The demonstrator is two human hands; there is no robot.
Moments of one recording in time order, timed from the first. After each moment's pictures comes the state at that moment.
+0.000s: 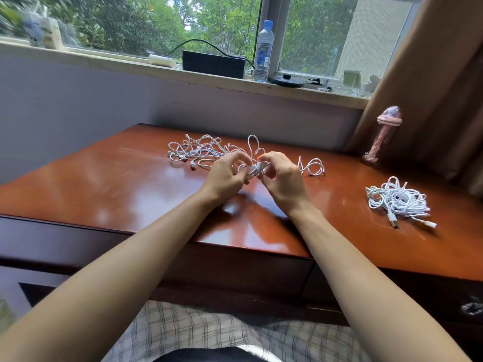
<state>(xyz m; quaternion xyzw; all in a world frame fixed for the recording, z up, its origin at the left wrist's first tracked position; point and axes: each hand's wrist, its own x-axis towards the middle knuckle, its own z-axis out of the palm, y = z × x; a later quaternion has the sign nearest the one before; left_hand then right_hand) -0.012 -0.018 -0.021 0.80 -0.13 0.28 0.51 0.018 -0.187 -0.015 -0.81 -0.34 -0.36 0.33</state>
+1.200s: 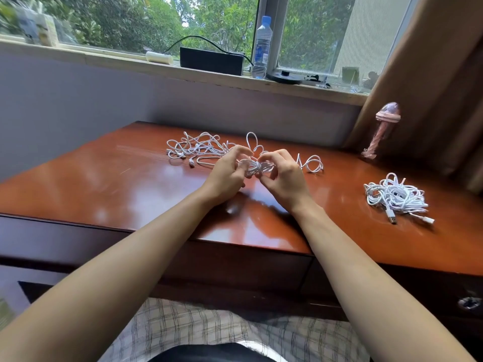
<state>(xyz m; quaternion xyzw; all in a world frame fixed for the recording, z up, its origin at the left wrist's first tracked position) -0.019 -0.023 -0.016 0.81 -0.16 0.26 0.51 0.020 -0.195 -0.017 -0.82 -0.34 -0.33 0.33</state>
